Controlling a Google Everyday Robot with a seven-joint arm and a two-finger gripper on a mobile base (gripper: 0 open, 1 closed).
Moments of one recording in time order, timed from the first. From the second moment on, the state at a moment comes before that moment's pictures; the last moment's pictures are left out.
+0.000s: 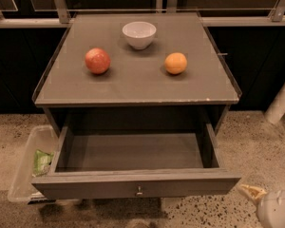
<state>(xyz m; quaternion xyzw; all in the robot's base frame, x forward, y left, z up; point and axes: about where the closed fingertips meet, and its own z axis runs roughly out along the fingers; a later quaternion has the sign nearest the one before) 0.282 -0.214 0.708 -0.39 0.85 0.25 0.24</state>
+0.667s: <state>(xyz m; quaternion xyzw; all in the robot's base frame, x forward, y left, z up) 0.281 -0.213 0.703 -0.39 0.85 0.25 0.25</state>
